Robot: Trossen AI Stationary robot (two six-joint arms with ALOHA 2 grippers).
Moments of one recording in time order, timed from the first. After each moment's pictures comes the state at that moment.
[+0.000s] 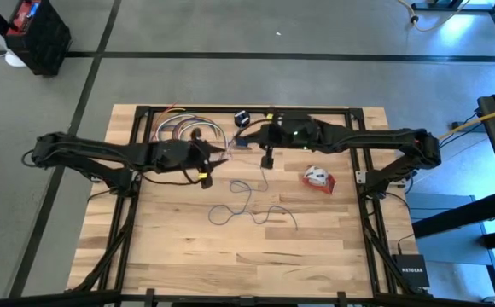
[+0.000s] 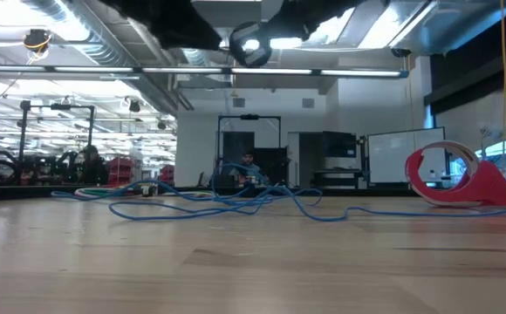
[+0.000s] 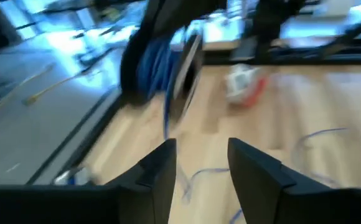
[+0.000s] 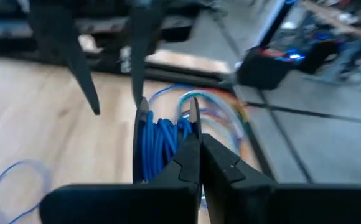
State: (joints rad) left arm -0.01 1.13 0.81 -0.03 -0.37 0.05; right arm -0.16 1.47 1.19 -0.06 0.04 -0.27
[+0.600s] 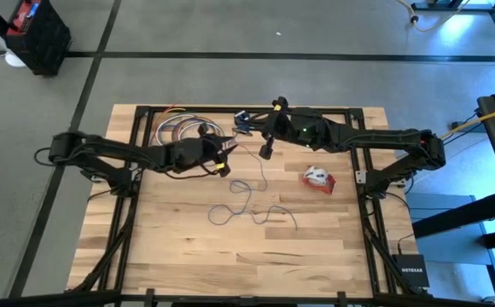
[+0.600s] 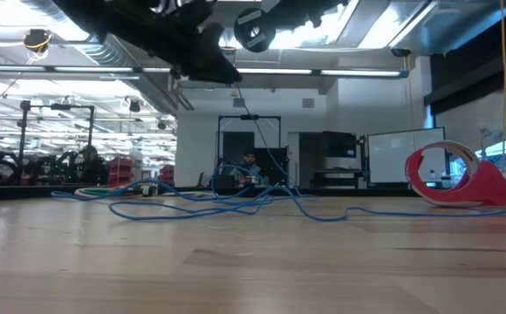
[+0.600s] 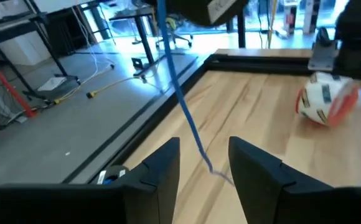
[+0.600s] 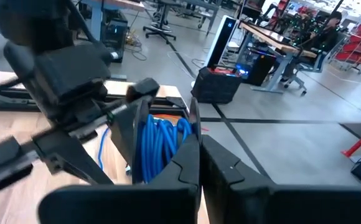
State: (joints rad) left arm 0.09 1.34 0.73 0.36 -0.51 0.07; right arm -0.16 1.42 1.19 0.03 0.21 -0.23
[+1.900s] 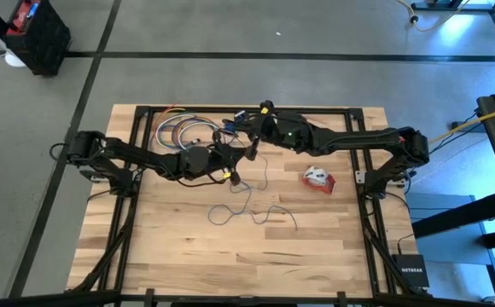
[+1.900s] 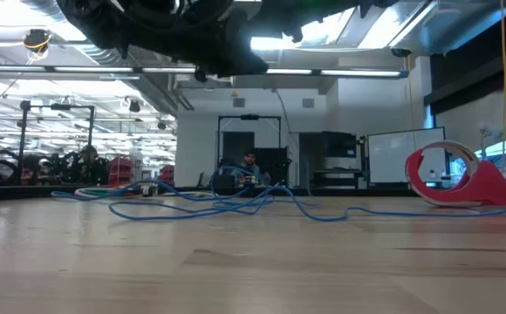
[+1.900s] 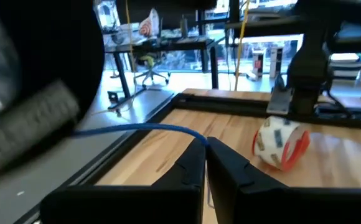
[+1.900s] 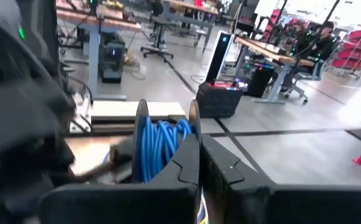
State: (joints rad) left arm 0.02 1.53 0.75 0.70 -0.46 0.06; right arm -0.16 1.58 1.19 0.27 0.22 -0.19
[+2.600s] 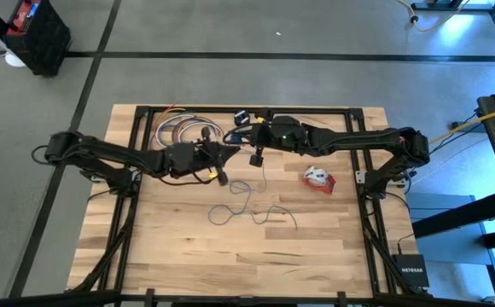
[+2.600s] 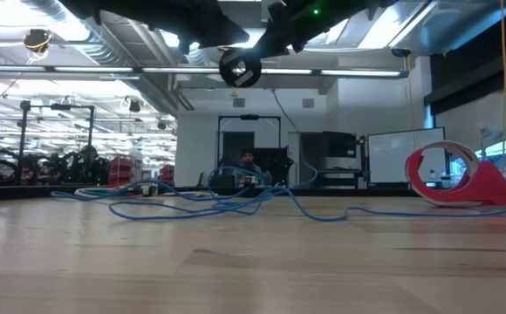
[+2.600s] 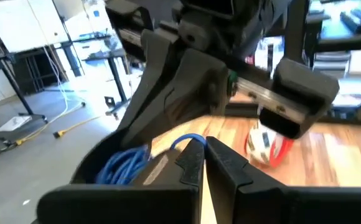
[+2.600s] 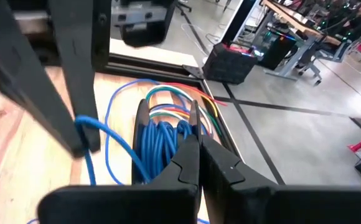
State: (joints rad) left arm -0.02 1.30 0.75 0.46 -0.46 0.11; right arm -0.16 1.58 1.19 0.05 0.19 -0.30
